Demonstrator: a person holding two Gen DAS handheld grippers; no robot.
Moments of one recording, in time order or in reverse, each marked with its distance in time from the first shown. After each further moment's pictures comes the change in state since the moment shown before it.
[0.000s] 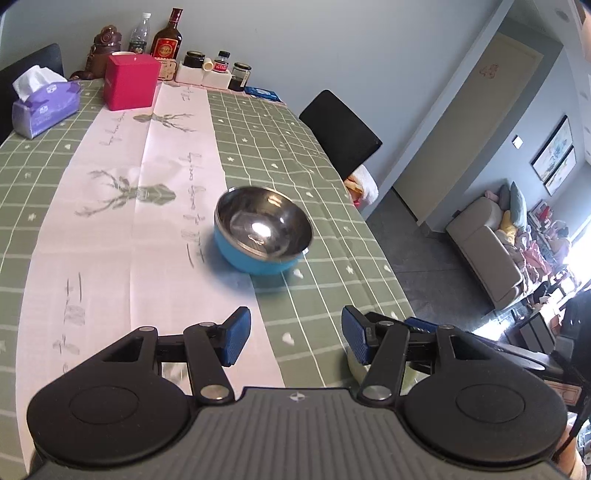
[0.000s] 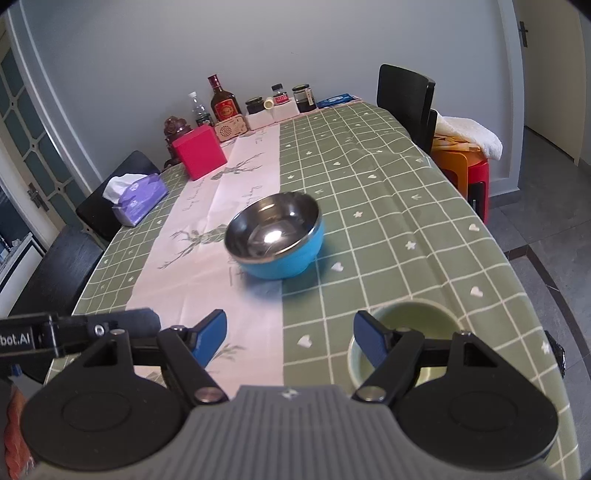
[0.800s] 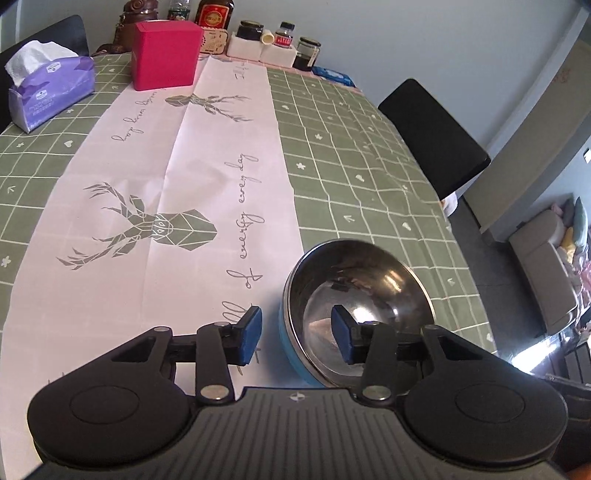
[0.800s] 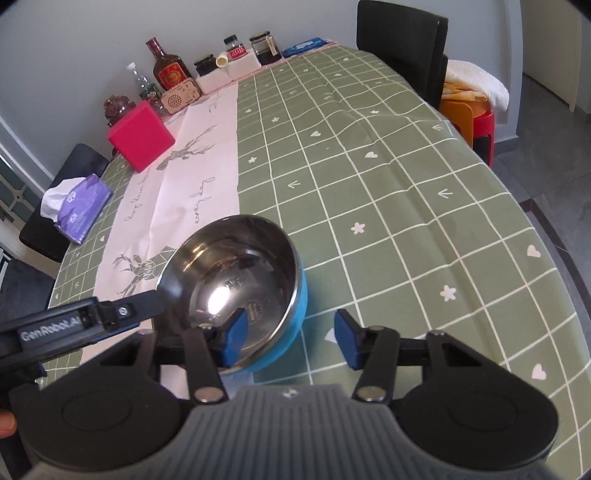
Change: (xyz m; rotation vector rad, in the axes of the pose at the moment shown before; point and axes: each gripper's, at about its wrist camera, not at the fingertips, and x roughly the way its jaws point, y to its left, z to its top) left arm 0.140 0.056 0.080 -0.083 0.073 0.183; right arm 0.151 -0.015 0.079 0.118 0.195 -0.050
